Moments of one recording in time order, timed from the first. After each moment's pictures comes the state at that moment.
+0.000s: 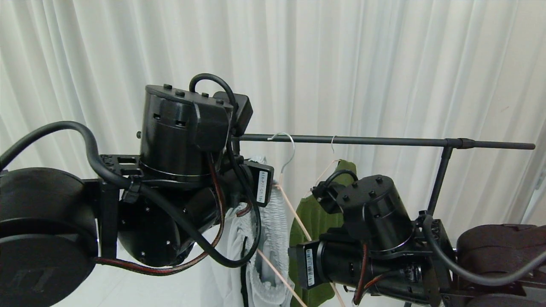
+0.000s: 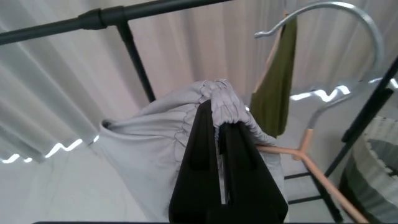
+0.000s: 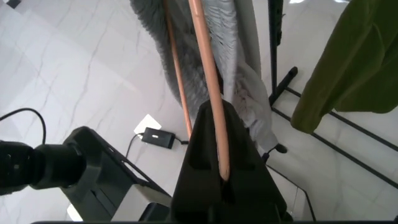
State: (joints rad) left arm -0.83 1.60 -1.06 -0.16 0.53 -0.09; right arm 1.05 1.79 -0.95 -0.26 -0.07 0.62
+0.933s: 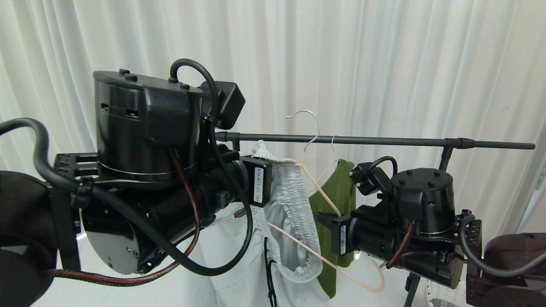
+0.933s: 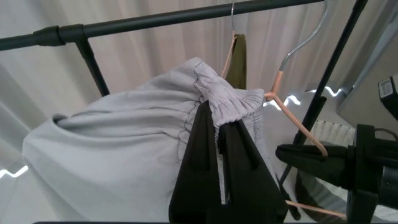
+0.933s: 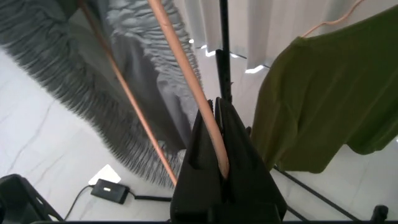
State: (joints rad) left arm -0.84 1.55 -1.02 -0.20 0.42 -0.10; right arm 0.88 1.74 -0.74 -0.66 -0.05 0.38
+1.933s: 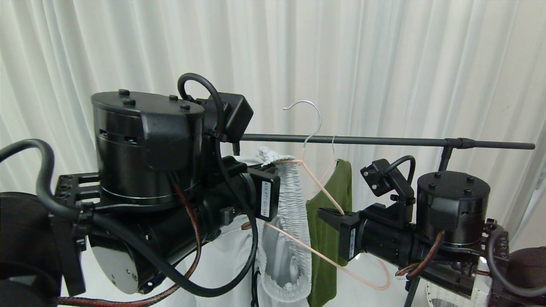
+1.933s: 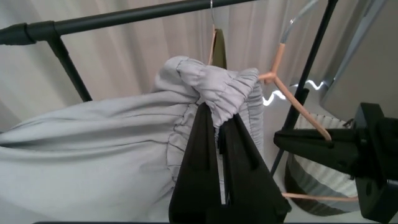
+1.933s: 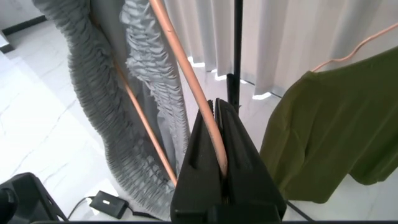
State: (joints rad) left arm -0.86 1.54 -0.96 -0.29 0.36 -0.09; right arm 0.89 1.70 -0.65 -0.82 -0.02 0.32
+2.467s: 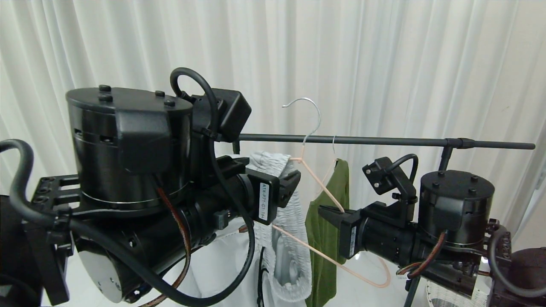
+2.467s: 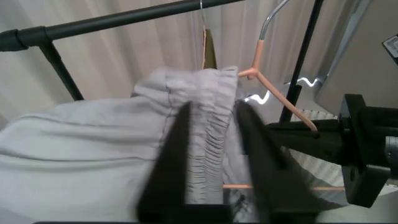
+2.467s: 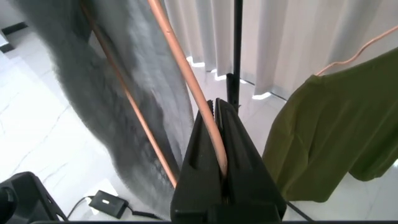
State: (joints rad) left arm -0.88 1.52 -0.95 -0.29 0.36 -0.08; right arm 0.89 1.70 -0.64 -0.87 -0.03 0.32
